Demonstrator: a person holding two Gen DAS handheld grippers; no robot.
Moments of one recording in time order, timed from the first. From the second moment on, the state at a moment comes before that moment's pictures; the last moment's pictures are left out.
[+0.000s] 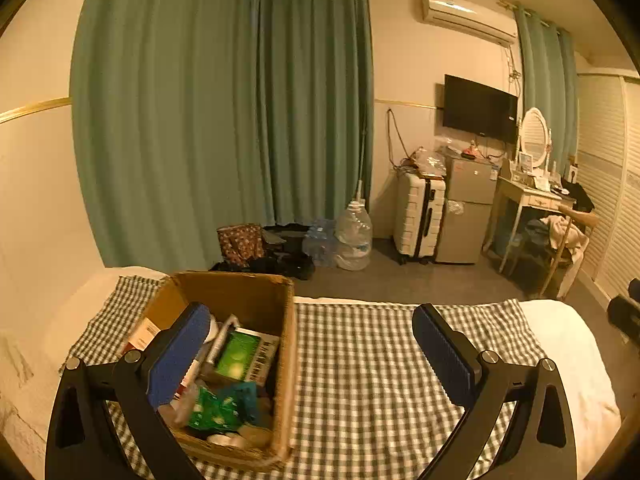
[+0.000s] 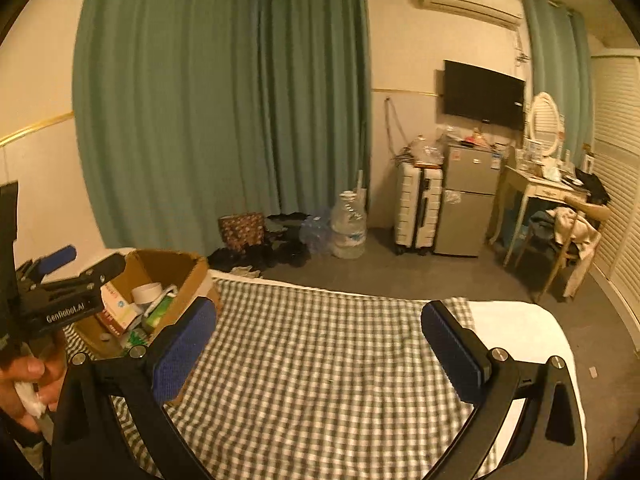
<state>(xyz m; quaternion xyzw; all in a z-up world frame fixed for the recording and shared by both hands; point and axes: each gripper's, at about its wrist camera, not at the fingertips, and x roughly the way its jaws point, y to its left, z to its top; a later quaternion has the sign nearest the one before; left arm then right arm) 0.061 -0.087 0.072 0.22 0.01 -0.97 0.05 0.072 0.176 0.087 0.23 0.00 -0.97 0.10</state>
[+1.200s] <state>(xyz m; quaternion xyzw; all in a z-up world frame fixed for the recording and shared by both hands) 0.075 -0.004 0.043 0.25 -0.03 -0.97 0.00 0.096 0.228 0.061 0.24 -0.01 -0.97 0.05</state>
